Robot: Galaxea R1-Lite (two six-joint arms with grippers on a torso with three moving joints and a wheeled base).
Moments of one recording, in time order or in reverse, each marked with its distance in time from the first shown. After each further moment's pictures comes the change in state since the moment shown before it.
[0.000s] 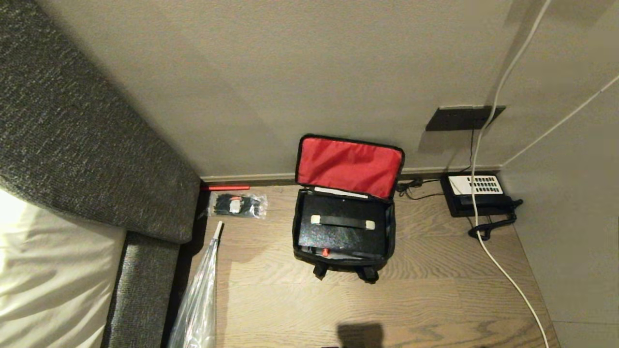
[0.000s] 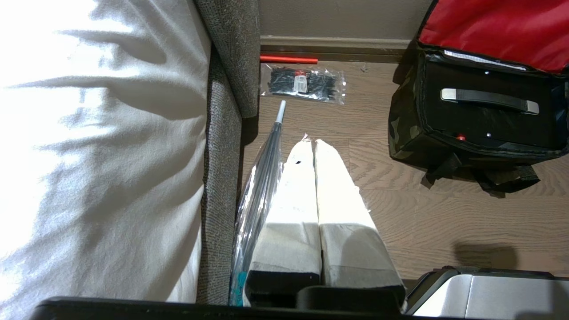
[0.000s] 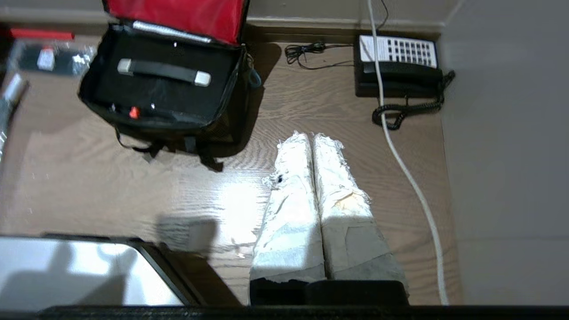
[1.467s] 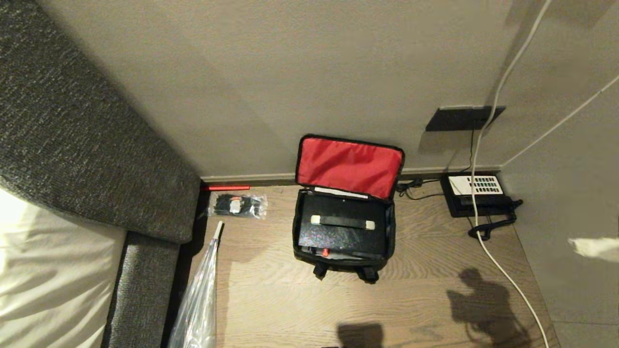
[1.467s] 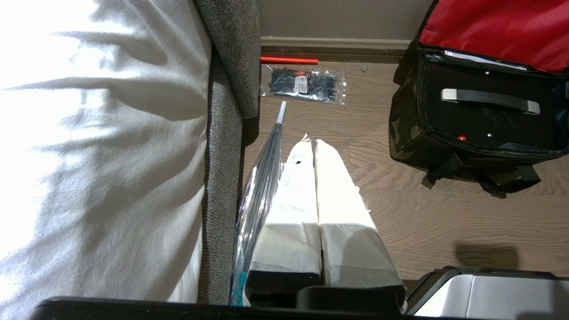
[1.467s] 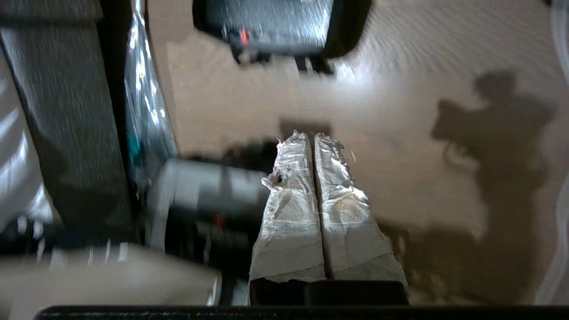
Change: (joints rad) left arm 0.000 0.000 0.000 0.000 0.000 0.003; right arm 0.016 1.072 -0.865 0.351 0.320 0.186
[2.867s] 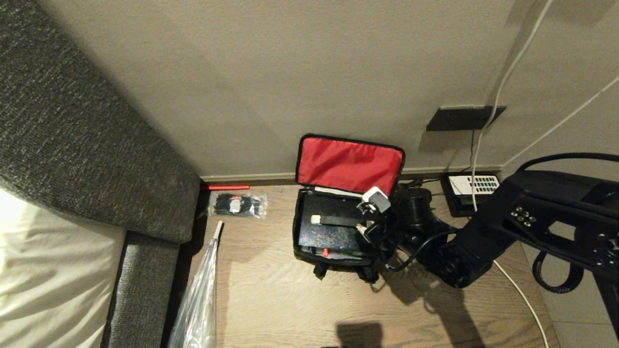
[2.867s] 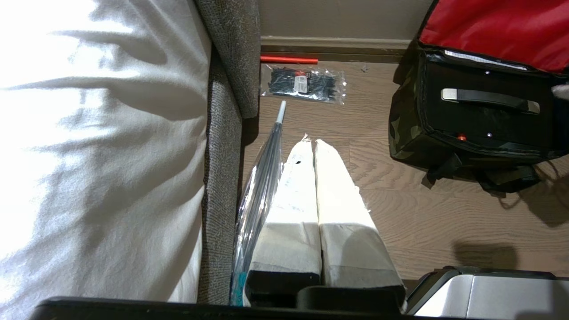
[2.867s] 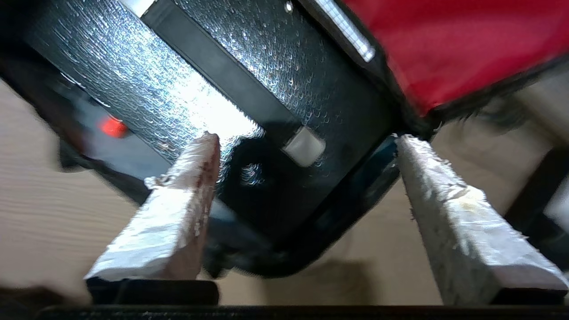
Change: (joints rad) left arm 0.000 0.000 0.000 0.000 0.000 0.000; right arm 0.450 1.229 -0.132 -1.286 -0.572 -0.562
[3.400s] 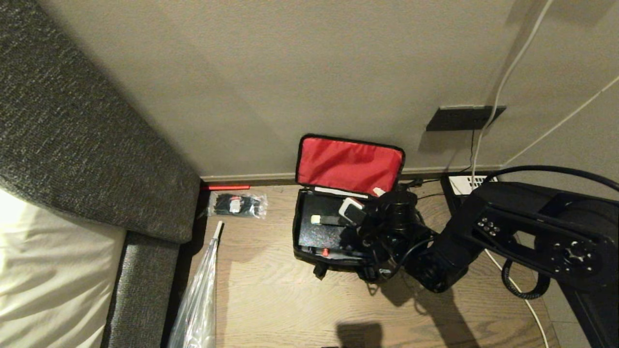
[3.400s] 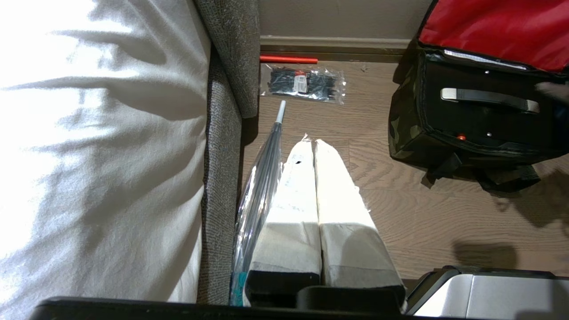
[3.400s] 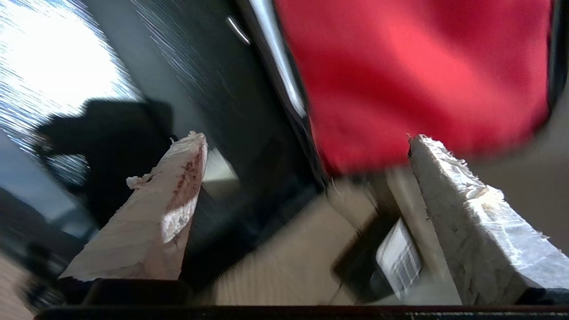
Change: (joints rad) left arm 0.000 0.000 0.000 0.000 0.000 0.000; right arm 0.058 0.104 -0.097 -0.165 -0.151 -0.494
